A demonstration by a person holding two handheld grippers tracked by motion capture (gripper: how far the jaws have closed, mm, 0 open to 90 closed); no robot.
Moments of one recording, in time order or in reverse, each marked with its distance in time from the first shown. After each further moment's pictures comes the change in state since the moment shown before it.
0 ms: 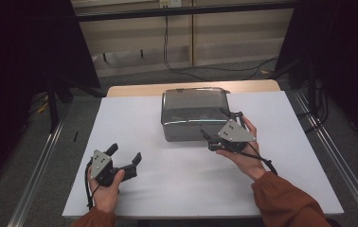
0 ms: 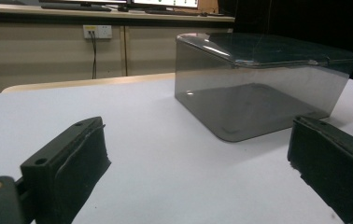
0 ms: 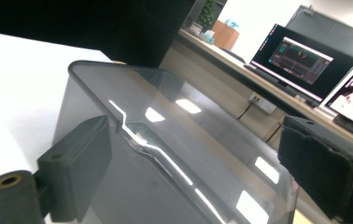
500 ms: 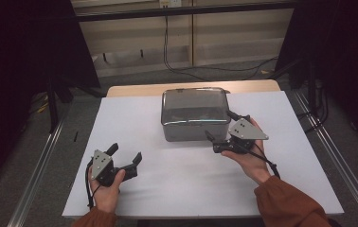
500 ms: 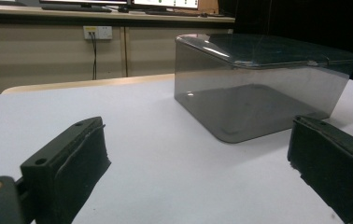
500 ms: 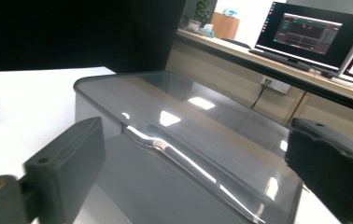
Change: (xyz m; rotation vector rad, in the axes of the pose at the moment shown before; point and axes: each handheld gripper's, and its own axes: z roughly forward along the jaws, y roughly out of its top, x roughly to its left) left arm -0.002 0.000 0.001 -0.004 -0.002 0.000; right arm -0.007 -0.005 -0.015 0.001 0.019 0.212
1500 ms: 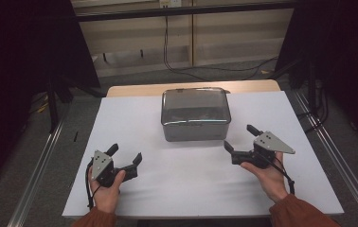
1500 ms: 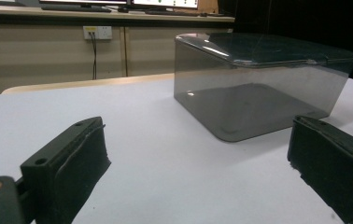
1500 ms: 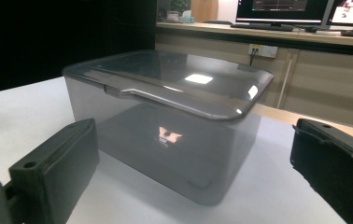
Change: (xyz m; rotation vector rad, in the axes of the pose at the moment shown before) left arm -0.001 0.000 -0.001 -0.003 -0.004 0.002; right arm -0.013 -0.036 -0.049 0.016 -0.058 0.236
